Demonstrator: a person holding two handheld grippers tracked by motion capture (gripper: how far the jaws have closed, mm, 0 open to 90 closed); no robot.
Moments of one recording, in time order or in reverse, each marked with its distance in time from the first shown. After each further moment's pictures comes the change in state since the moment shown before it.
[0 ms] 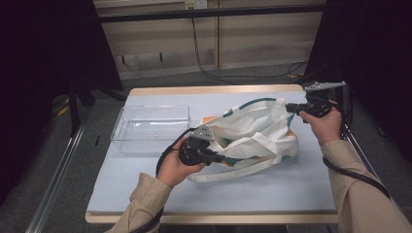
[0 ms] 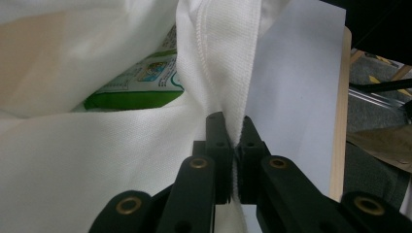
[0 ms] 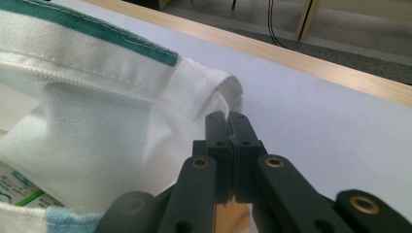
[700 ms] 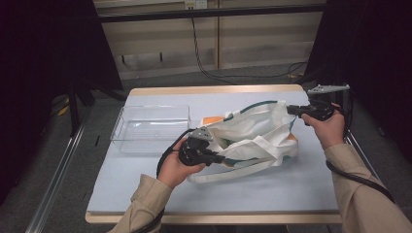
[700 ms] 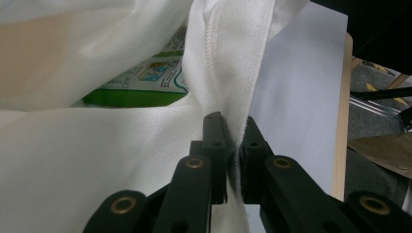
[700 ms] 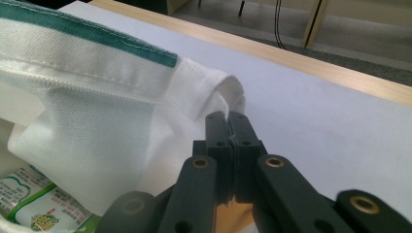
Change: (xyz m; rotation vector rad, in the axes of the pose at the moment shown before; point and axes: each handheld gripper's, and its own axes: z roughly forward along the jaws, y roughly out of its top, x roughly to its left) left arm 0.003 -0.001 0.001 -0.014 0.004 -0.032; right arm 0.001 -0.007 -0.007 -0.031 0.036 -0.010
